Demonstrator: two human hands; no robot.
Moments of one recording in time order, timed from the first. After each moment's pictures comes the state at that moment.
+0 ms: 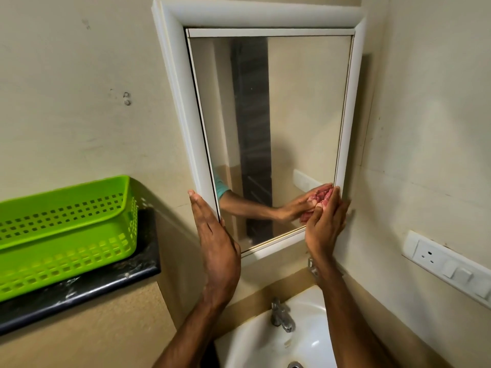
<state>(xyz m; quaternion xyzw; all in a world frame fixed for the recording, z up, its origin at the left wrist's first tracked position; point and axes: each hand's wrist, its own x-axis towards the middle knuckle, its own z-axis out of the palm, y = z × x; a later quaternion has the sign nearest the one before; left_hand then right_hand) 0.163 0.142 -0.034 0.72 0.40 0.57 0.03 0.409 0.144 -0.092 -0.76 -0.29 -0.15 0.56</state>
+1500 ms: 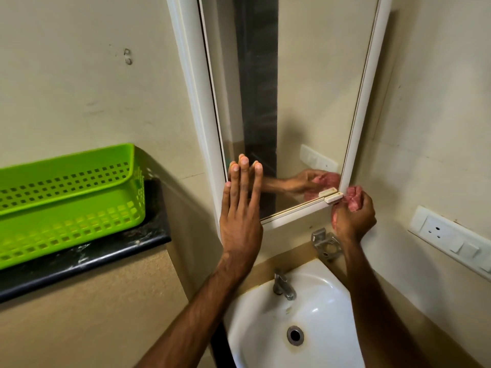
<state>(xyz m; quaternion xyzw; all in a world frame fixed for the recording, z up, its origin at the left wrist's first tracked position) 0.179 0.135 -0.040 0.79 0.43 0.38 -0.20 0.423 0.099 -0.104 -0.68 -0.15 -0.02 0.72</state>
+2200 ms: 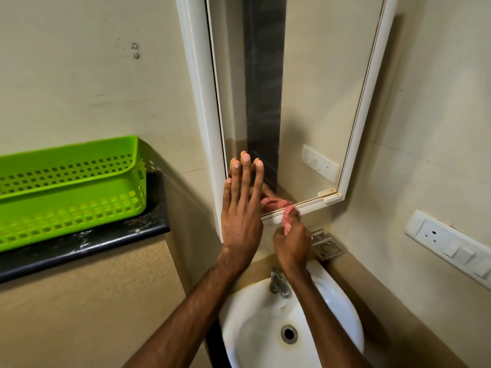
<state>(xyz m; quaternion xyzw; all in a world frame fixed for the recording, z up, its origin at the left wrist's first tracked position) 0.181 0.132 -0.040 0.81 0.43 0.36 -0.17 0.281 0.091 -0.115 -0.76 -0.35 0.05 0.54</state>
